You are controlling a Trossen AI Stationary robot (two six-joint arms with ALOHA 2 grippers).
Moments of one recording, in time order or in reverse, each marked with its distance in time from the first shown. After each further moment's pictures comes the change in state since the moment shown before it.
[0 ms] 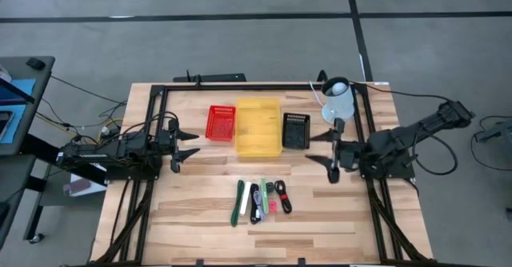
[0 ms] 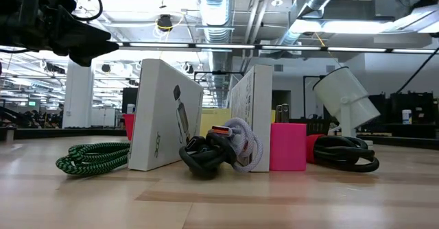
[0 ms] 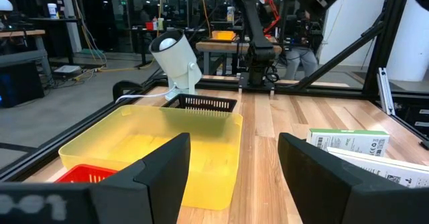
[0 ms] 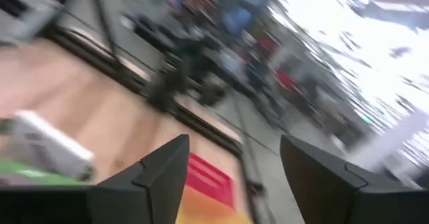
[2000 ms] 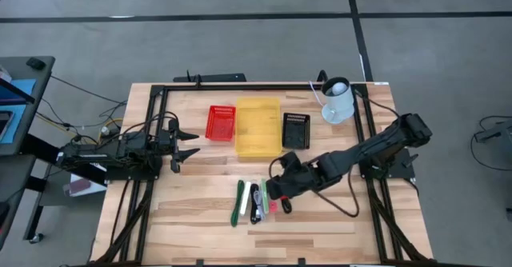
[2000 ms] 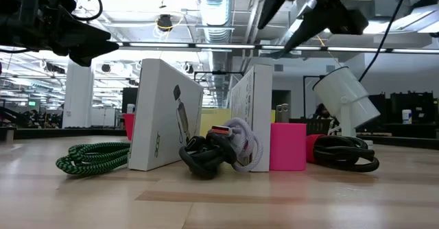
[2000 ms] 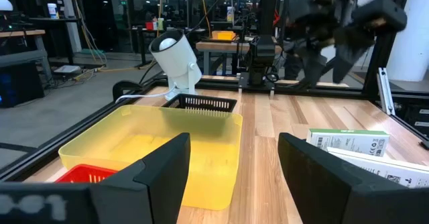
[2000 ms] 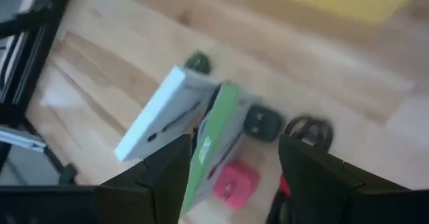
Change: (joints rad) left arm 0.000 0.000 0.000 0.000 0.000 0.000; right arm -0.039 0.846 0.631 -0.767 -0.243 2.061
